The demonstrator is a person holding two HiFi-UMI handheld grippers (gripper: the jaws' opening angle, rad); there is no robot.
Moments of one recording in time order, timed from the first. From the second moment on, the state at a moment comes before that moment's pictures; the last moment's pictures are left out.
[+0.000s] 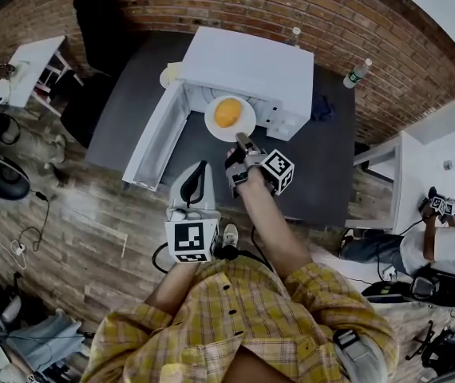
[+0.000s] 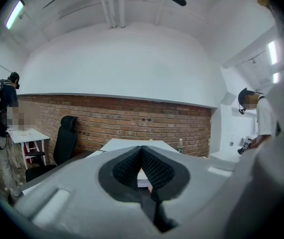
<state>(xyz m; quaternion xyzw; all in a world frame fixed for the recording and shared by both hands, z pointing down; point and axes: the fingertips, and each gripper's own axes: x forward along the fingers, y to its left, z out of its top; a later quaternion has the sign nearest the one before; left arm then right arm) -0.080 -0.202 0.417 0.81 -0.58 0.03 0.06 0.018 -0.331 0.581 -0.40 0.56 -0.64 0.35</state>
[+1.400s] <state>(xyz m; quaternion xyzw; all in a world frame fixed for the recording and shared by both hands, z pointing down) -0.063 -0.178 0.376 0.83 -0.56 0.00 0.01 0.026 -0.223 0.455 -0.36 0.59 -0.61 0.38</state>
